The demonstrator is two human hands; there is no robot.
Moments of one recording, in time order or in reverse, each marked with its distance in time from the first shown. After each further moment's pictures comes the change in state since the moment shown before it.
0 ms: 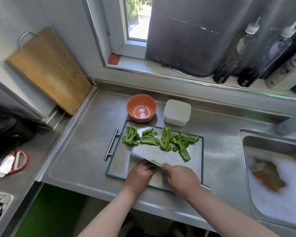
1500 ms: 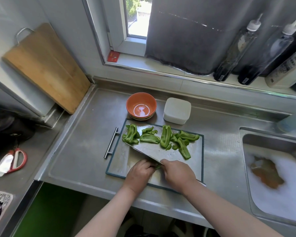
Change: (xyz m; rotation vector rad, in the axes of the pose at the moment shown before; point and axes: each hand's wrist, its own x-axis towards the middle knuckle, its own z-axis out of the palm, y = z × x) left_hand -0.008 -0.006 0.004 -0.045 -0.099 -0.054; right_hand 0.016 -0.006 0.004 0.016 -0.025 0.053
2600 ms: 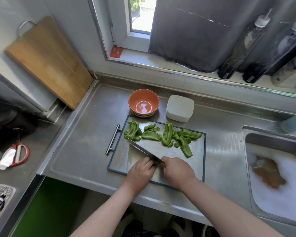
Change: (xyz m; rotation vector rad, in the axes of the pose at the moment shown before) left_hand -0.005 0.006 -0.005 0.202 0.069 0.143; right_hand 0.006 -0.010 -0.001 0.040 -0.049 0.055
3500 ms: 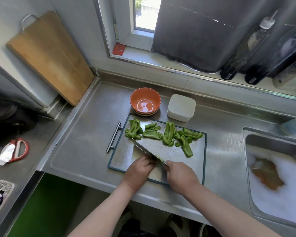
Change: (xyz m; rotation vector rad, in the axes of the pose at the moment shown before) left_hand -0.008 -0.010 0.007 -0.228 0.032 -0.080; right_hand -0.019 0.004 0.005 0.052 -0.008 0.030
